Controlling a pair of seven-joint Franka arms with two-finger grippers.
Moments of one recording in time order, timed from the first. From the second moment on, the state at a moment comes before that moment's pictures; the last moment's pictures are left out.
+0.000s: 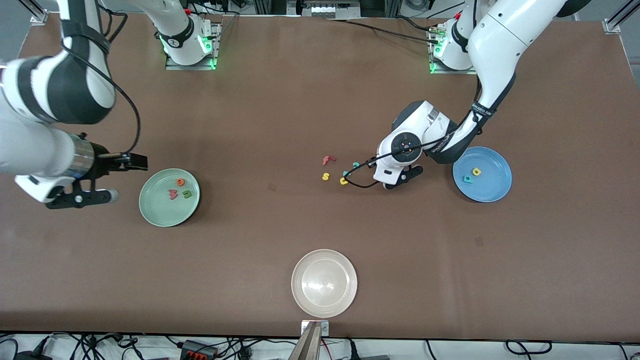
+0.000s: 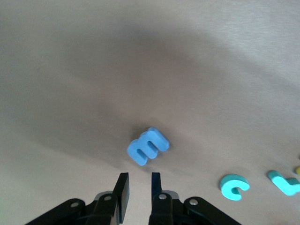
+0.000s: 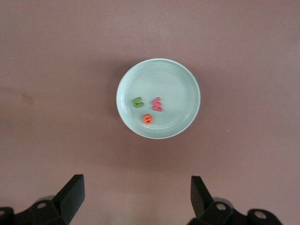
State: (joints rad) left arm -0.01 0.64 -0.57 -1.90 0.18 2.17 -1.14; right arm 0.36 0.40 -0.34 -1.35 0.10 1.52 -0.08
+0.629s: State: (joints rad) left arm -0.01 0.66 -0.57 -1.91 0.20 2.19 -0.95; right arm 0.30 0.39 -0.39 -1.21 0.12 1.56 0.01
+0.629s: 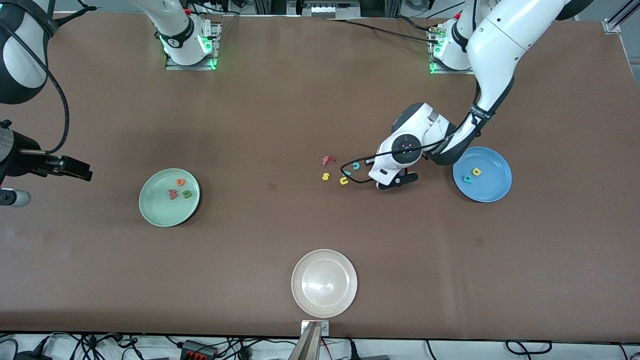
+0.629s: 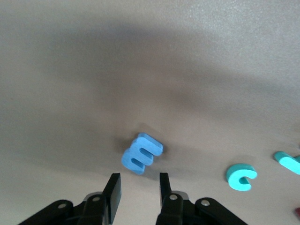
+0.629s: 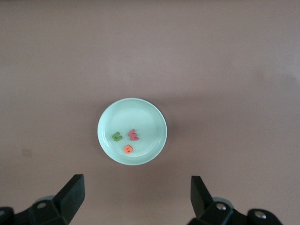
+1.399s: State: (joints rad) left arm 0.02 0.62 -0.56 -1.88 0.22 2.08 -0.88; right arm 0.04 0.21 -0.11 -1.32 0.01 1.58 -0.01
